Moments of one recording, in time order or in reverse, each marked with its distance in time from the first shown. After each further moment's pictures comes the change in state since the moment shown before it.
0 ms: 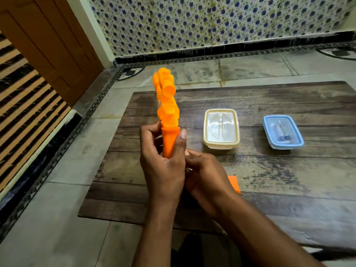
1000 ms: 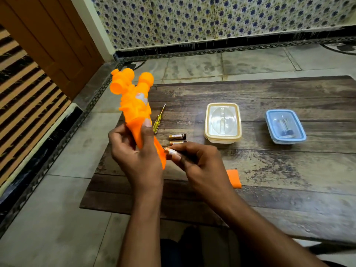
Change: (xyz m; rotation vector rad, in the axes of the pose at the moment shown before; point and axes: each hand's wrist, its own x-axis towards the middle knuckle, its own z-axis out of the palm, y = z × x) left_hand 0.019 -0.006 -0.021 -0.073 0.325 -0.132; right_hand 0.004 0.012 -0.013 -0.805 0.055 -0.533
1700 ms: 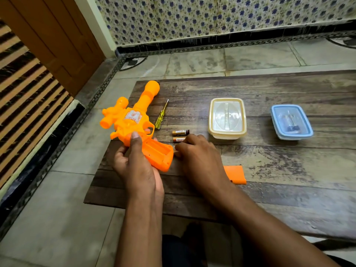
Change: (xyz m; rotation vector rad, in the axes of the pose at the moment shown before) left_hand 0.001 -0.017 -0.011 -0.376 0.137 -0.526; right_hand 0.018 0.022 0.009 -1.006 -0.030 -0.225
